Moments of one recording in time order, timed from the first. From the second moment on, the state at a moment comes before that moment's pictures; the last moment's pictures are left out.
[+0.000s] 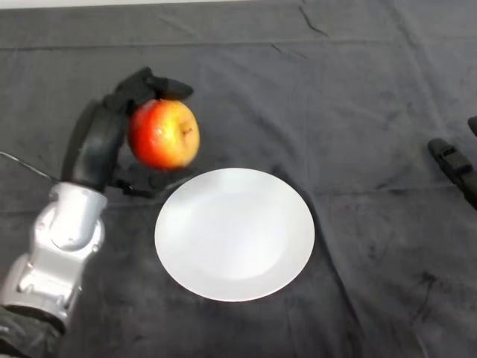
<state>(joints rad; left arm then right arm) -0.51 0.35 -0.10 0.55 0.21 -0.47 0.14 -0.80 -0.37 -0.71 1.22 0.73 0.48 0.50</state>
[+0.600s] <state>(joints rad) -0.44 0.28 -0.33 0.48 0.25 -0.44 0.24 -0.80 -0.37 -0.71 1.22 0.73 0.48 0.50</state>
